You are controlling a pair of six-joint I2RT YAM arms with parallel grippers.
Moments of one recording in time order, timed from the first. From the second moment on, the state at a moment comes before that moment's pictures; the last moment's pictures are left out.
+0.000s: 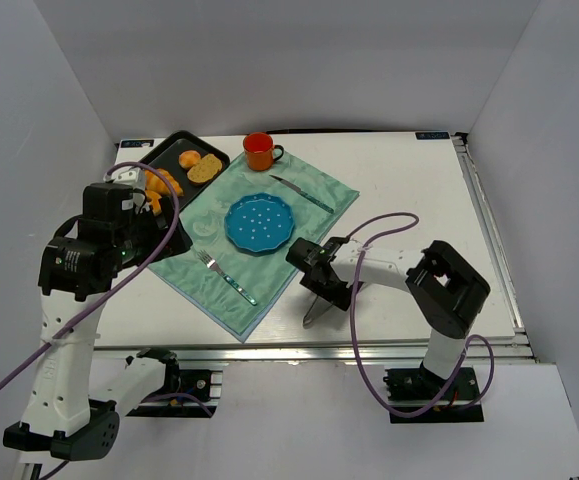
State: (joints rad) left arm -0.19 0.98 1.51 -1.30 -0.02 -0.40; right arm 0.95 1.79 1.12 -0.85 0.38 1.49
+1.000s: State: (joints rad) left arm -0.20 1.04 1.54 -1.31 -0.02 -0.40; right arm 0.95 1.65 1.21 -0.97 0.42 1.45
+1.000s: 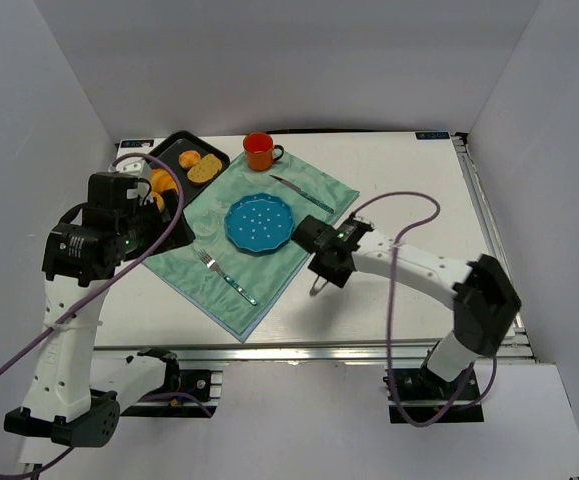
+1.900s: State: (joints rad) left arm -0.21 1.19 1.93 -1.27 -0.41 -0.53; right arm 1.00 2.03 2.22 -0.97 0.17 0.46
